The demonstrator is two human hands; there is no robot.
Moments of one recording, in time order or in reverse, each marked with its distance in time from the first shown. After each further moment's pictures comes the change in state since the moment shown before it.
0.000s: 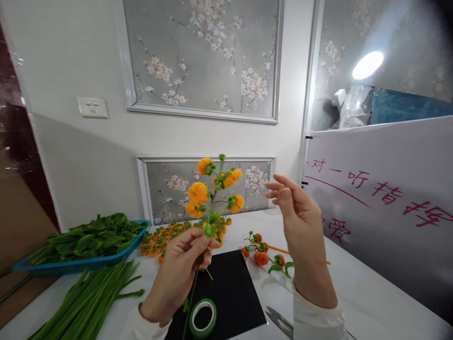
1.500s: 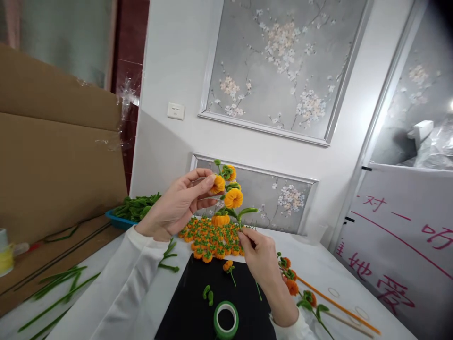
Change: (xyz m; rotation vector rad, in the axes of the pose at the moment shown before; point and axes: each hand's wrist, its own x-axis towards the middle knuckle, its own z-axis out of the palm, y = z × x) left_hand 0.007 0.114 -0.058 0.049 -0.024 0.200; right_hand -0.075 0.046 0.099 -0.300 -0.607 -0.036
